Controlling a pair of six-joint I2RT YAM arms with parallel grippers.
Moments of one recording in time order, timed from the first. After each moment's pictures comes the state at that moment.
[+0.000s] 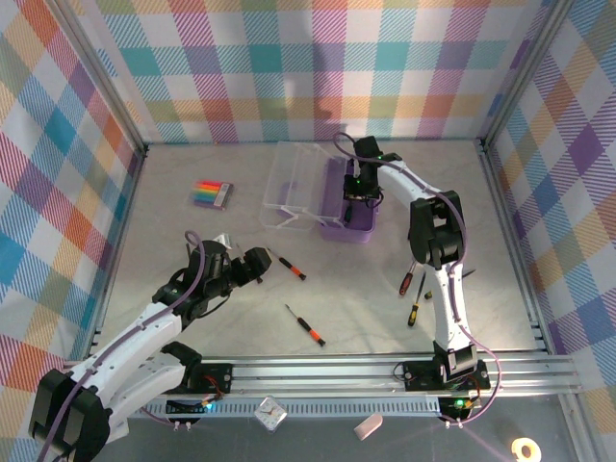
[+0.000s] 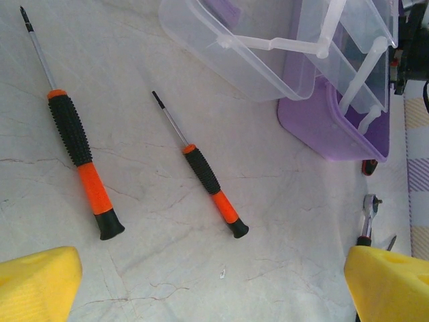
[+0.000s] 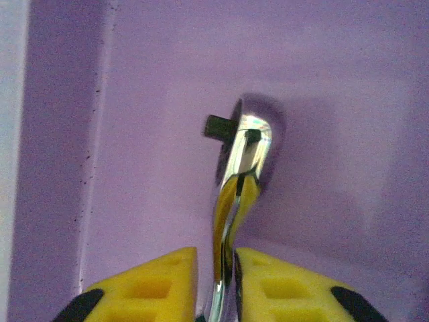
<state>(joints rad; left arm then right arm) -0.47 0.87 0.47 -0.27 0.11 -0.89 0.34 2.33 1.94 -0.74 -0.16 0.31</state>
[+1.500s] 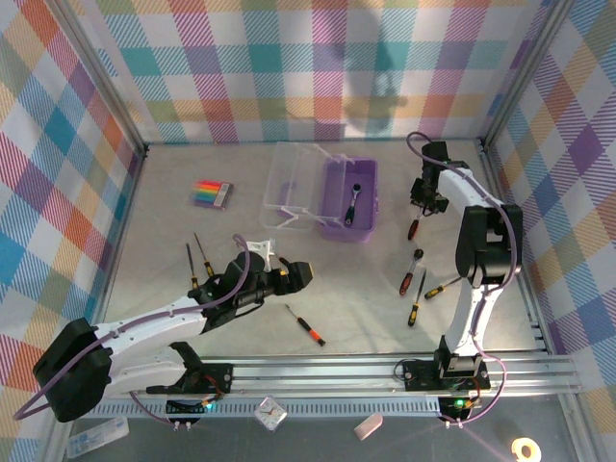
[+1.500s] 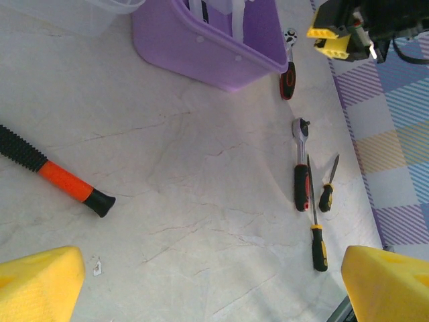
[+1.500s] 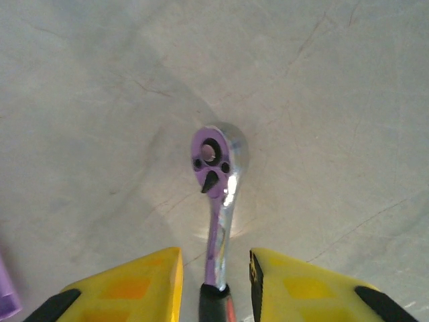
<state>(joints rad) -0.82 1.08 0.46 0.12 0.04 -0.88 0.04 2.00 1.53 -0.75 0.12 0.46</state>
